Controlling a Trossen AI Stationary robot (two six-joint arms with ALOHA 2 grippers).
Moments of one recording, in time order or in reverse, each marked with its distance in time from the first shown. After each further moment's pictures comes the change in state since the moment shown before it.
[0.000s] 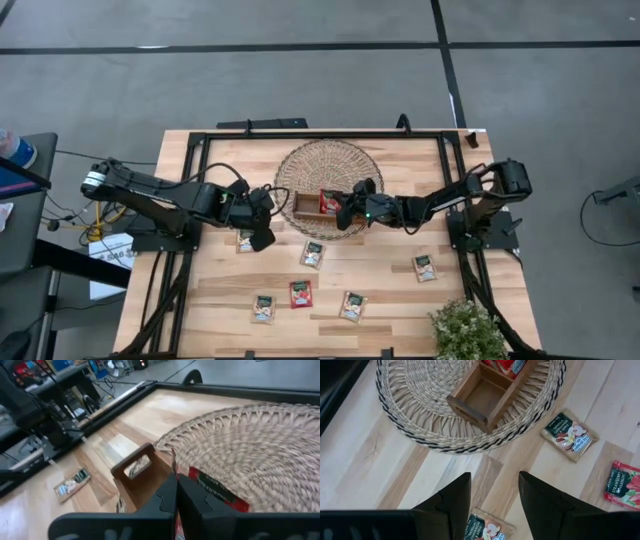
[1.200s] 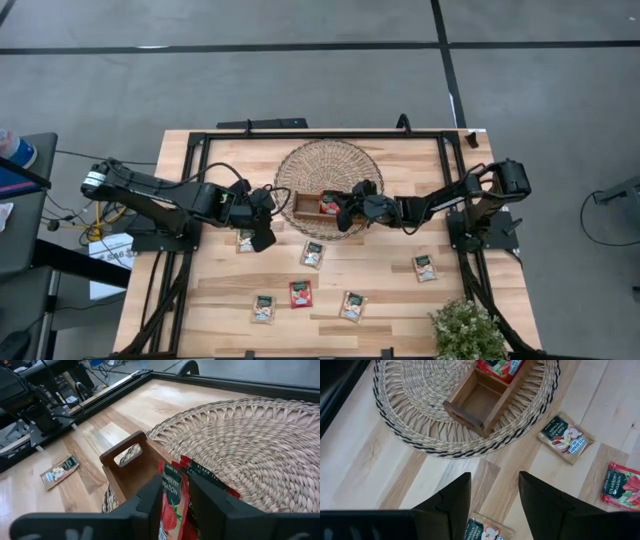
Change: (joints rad) left arm 0.000 0.000 0.000 0.024 0.001 0.026; right arm -0.002 0.009 0.000 -0.046 -0.004 -0.032
